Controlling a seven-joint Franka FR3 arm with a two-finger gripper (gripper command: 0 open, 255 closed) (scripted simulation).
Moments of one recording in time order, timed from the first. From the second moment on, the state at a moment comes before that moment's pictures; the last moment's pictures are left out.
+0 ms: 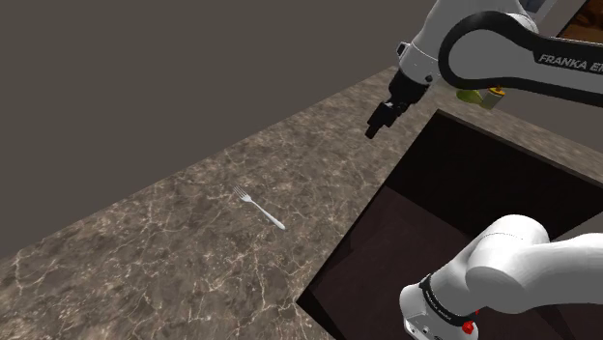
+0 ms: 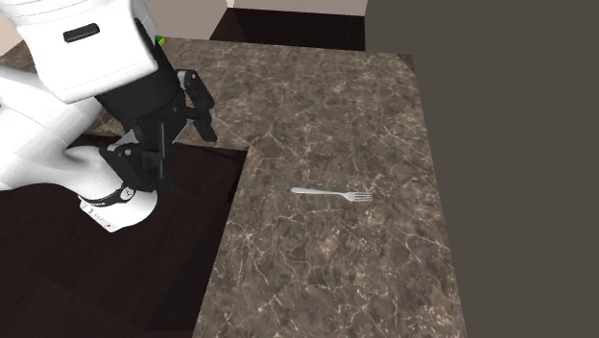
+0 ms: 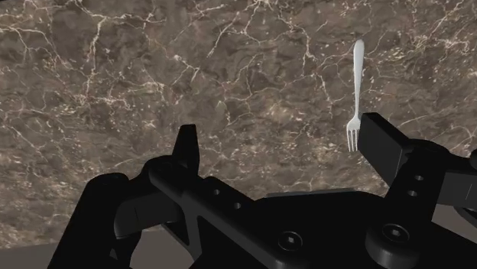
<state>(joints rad) 0.02 -0.68 0.02 -2.40 -0.02 1.87 -0.07</state>
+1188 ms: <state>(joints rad) 0.07 -0.12 0.21 -2.34 -0.02 2.32 0.22</state>
